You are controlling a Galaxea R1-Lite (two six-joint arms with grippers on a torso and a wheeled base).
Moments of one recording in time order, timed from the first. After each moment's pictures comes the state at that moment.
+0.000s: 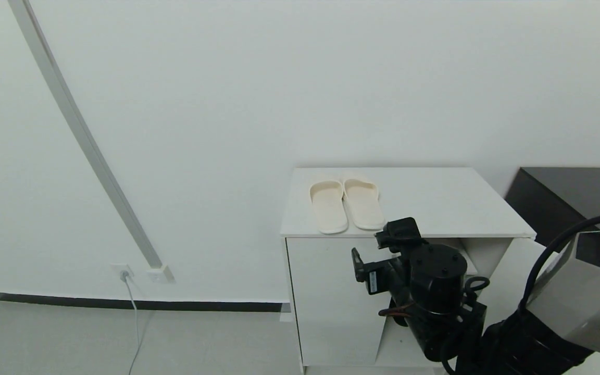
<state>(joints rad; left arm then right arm) 0.00 0.00 0.00 0.00 -0.03 0.01 0.81 2.08 -0.70 -1.29 -0.61 -0.02</state>
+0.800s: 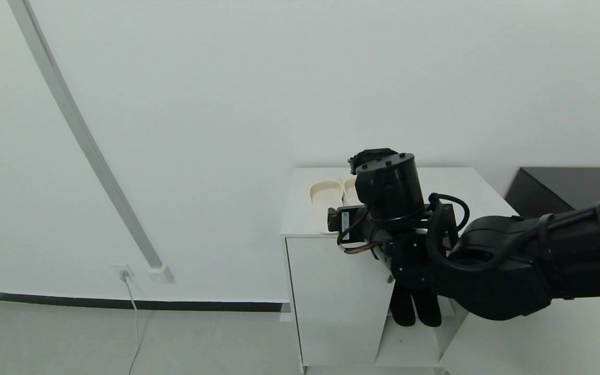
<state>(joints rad) 0.00 0.00 0.00 0.00 -0.03 0.01 0.87 1.95 -1.30 -0.32 -0.67 0.25</state>
